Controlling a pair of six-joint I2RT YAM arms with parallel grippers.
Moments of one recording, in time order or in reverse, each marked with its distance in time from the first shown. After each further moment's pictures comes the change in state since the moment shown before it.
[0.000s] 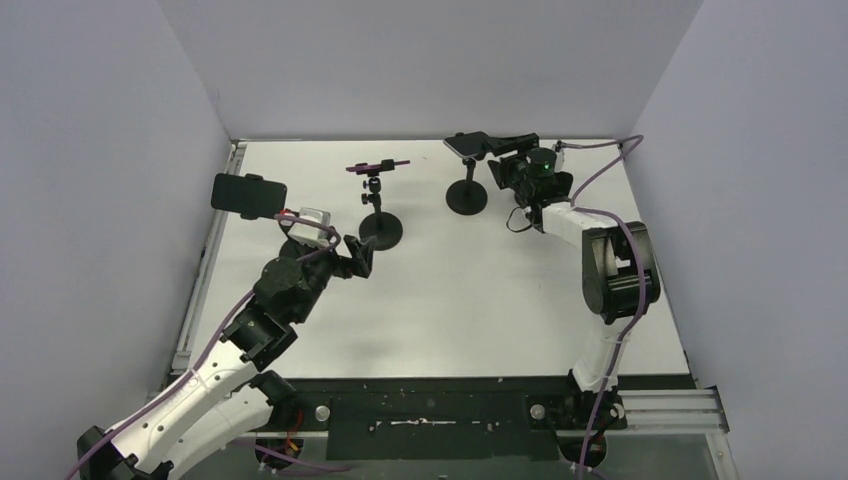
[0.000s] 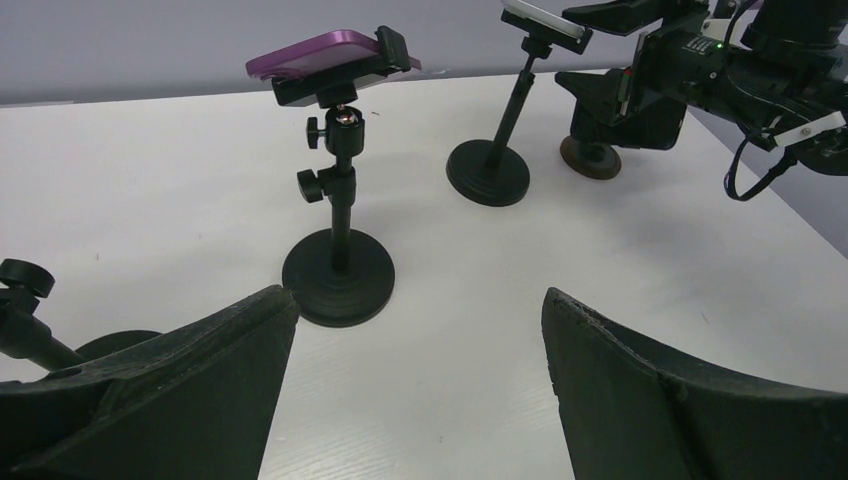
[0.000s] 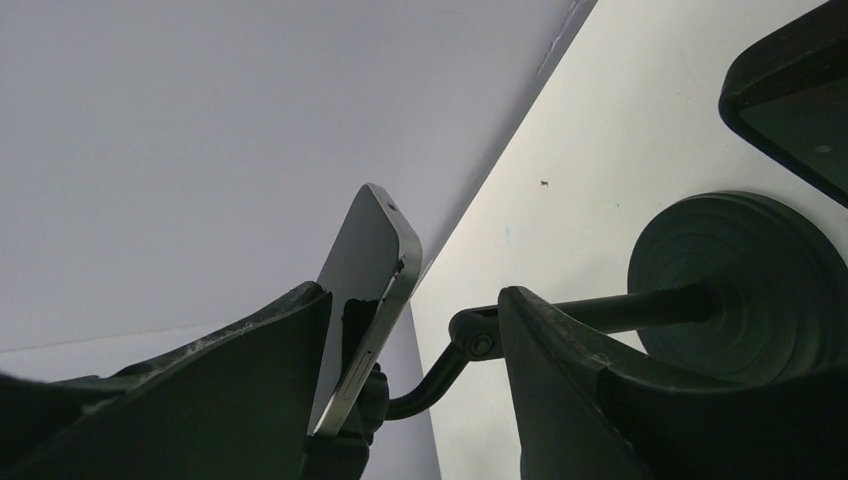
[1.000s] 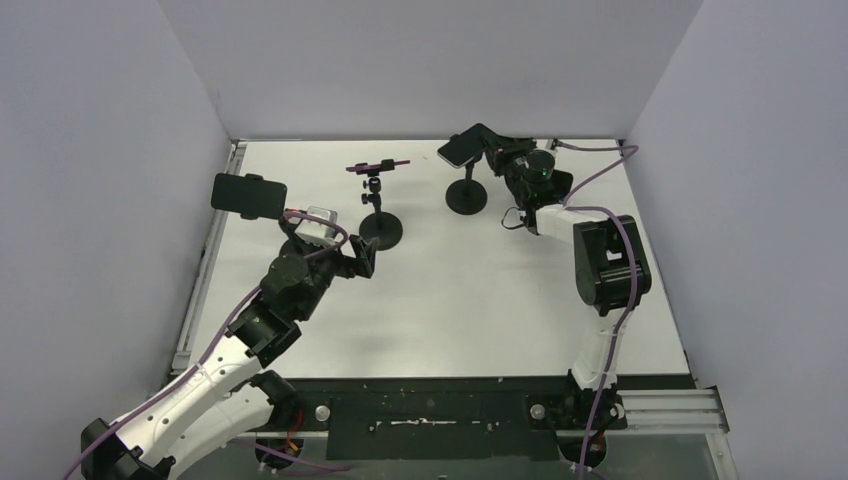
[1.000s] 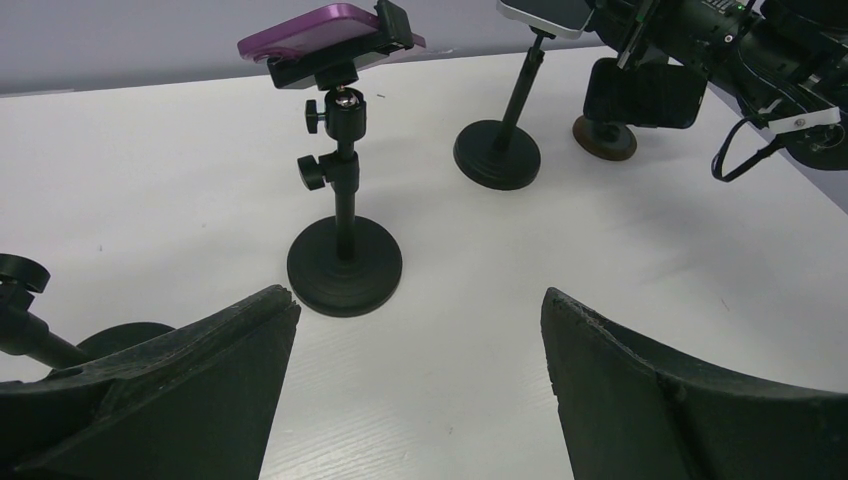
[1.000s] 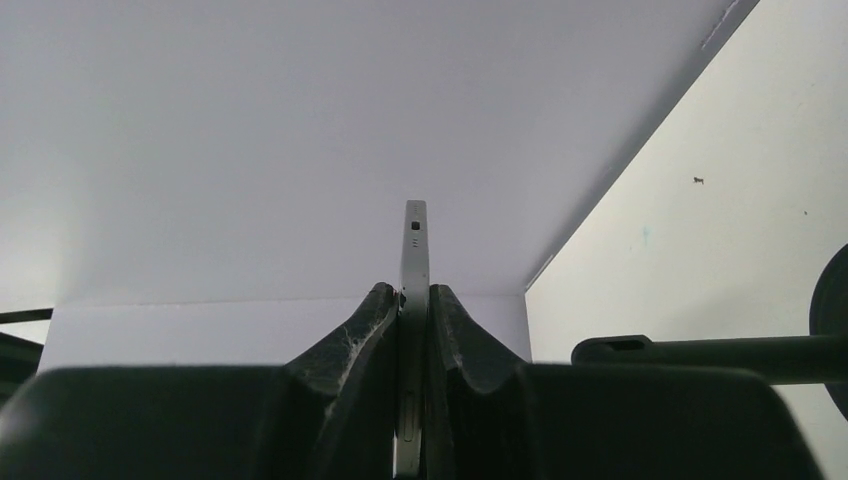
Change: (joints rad) left arm 0.000 0.041 0.000 0.000 -0.001 0.016; right arm 0.009 0.087 0.005 0.303 -0.043 0.179
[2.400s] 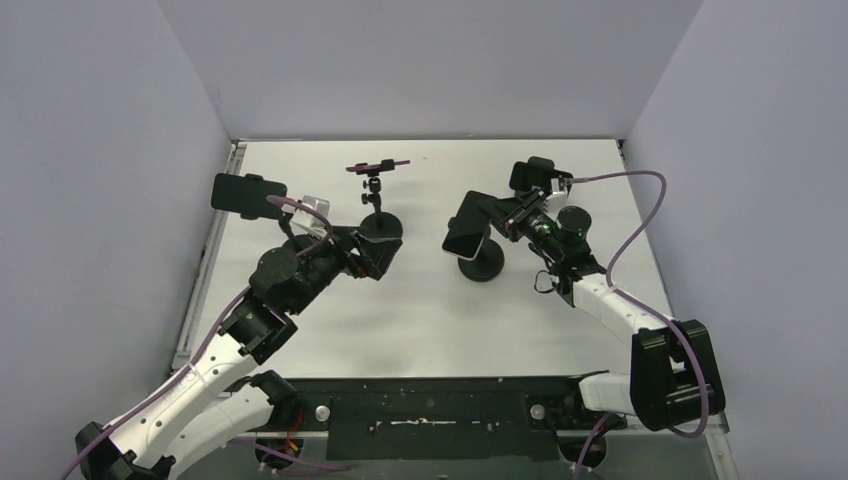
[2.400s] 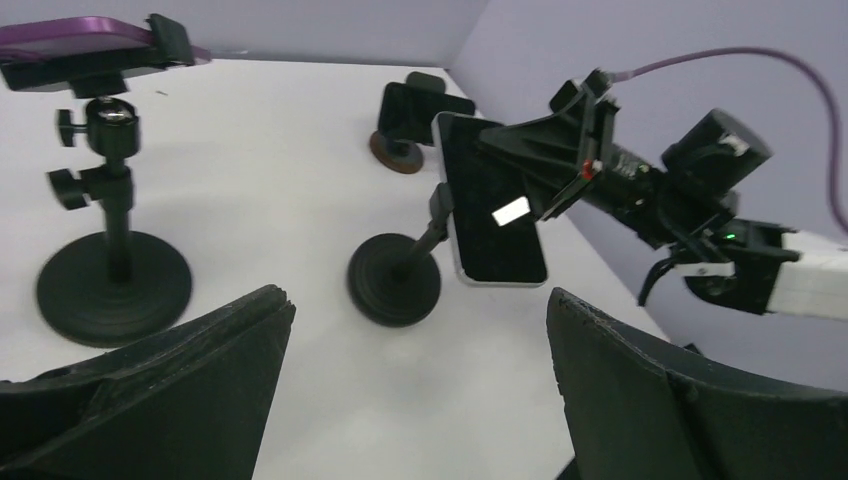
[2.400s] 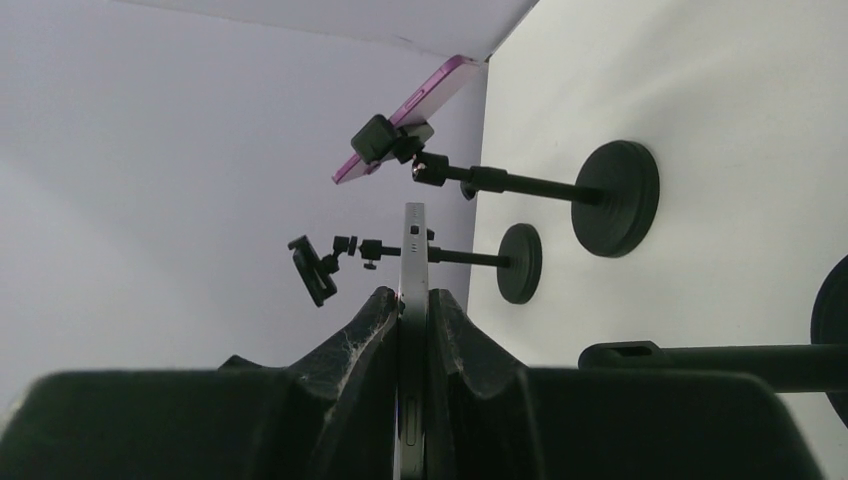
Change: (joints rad) left arm 0.000 -0.002 0.068 0.008 0.261 -0.268; right arm 0.032 -0.686 -0.578 -0.156 -0.351 -0.227
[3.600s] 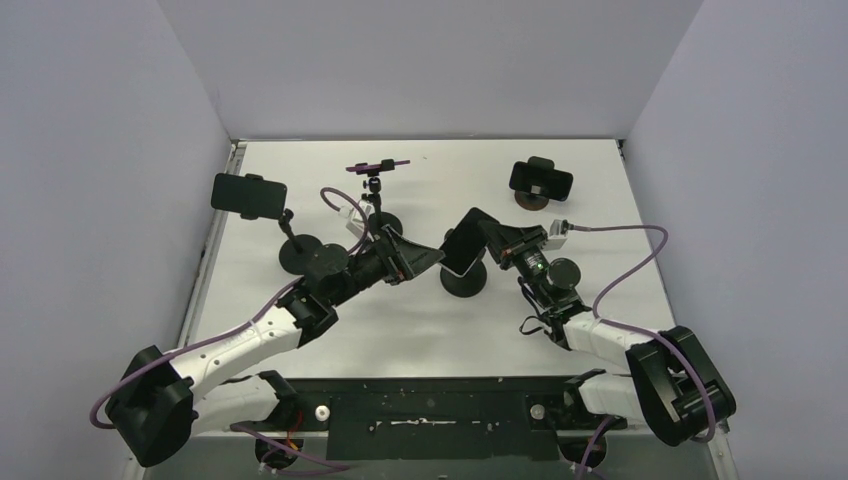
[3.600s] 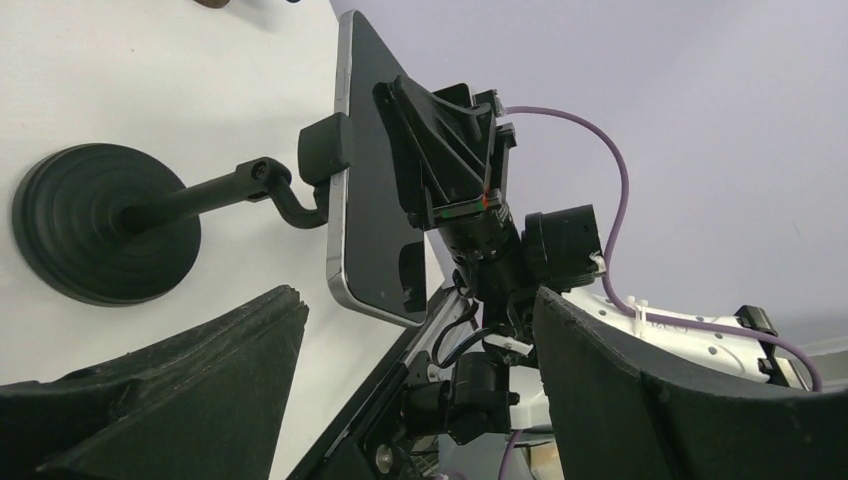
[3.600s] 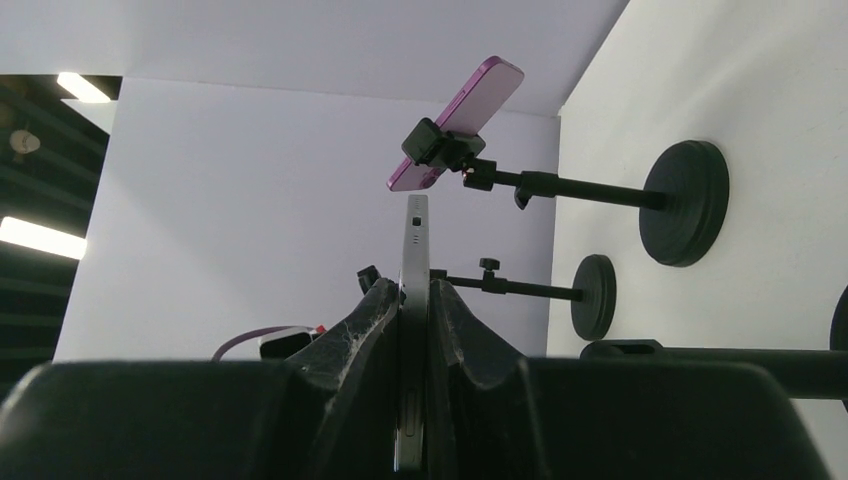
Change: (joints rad) left arm -0.086 0.343 -0.074 0.393 0.213 -0.599; right arm 0.178 -0.087 -0.359 0.444 0.351 0.202
